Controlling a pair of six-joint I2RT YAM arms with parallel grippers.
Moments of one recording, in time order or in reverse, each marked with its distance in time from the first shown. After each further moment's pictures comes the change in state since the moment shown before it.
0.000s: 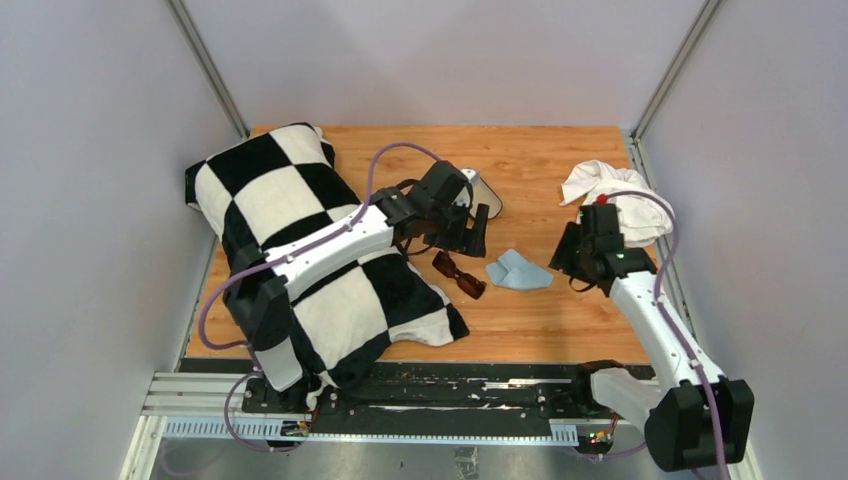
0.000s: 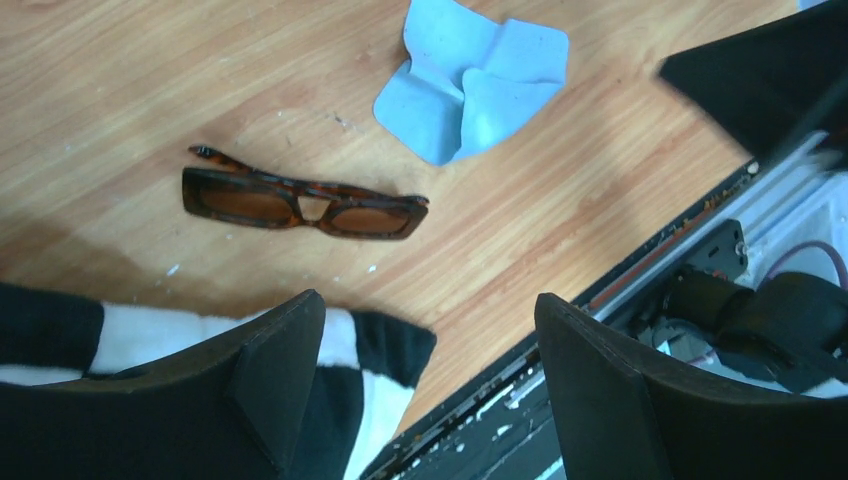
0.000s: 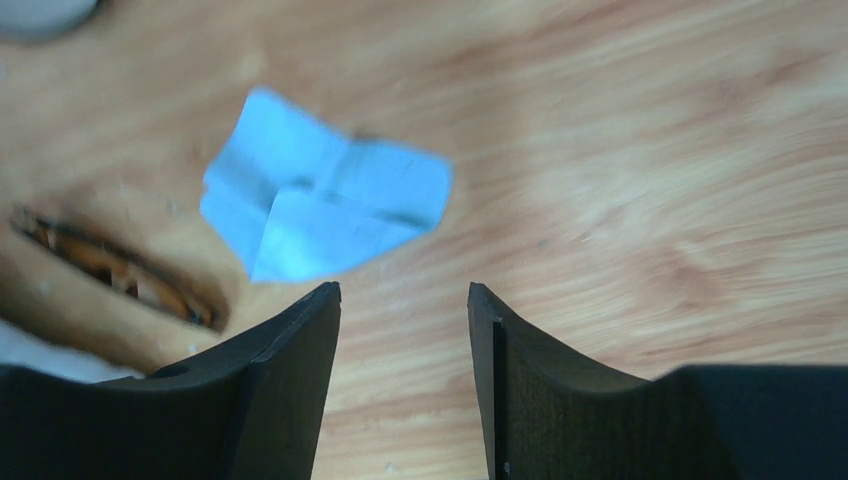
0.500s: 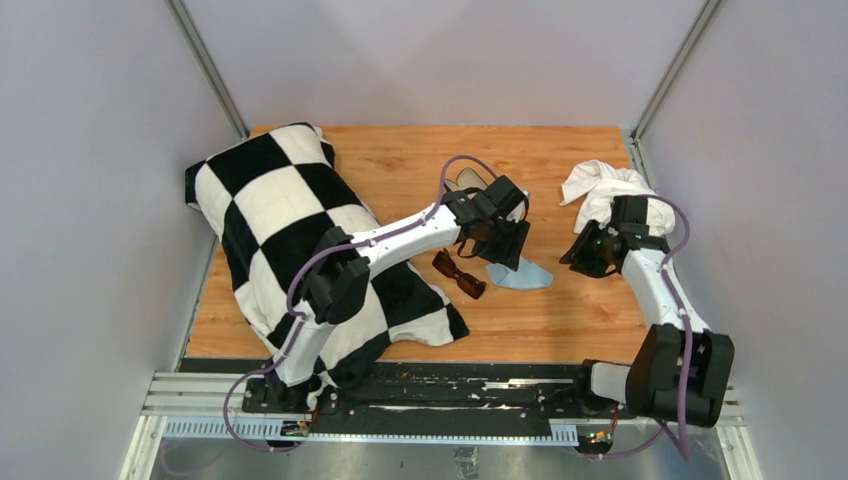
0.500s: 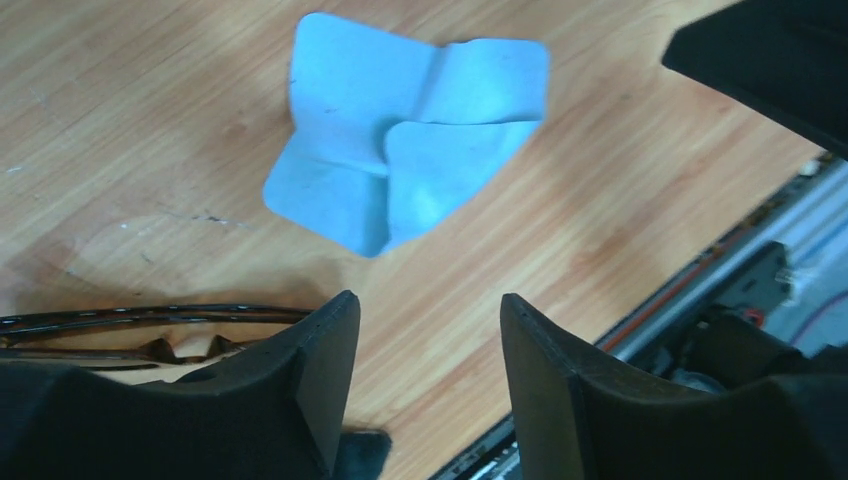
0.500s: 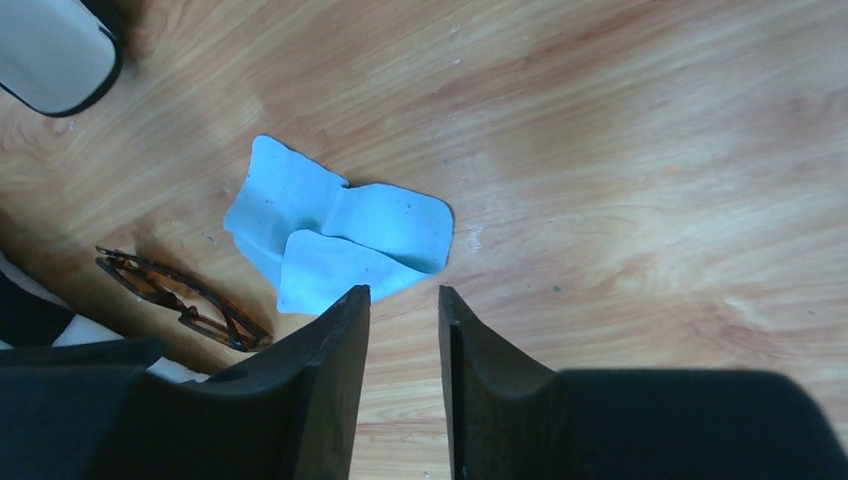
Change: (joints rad) left arm -0.104 0.465 0.415 -0.072 0.031 0.003; right arm -0.364 0.148 0.044 0.076 -0.361 -0.067
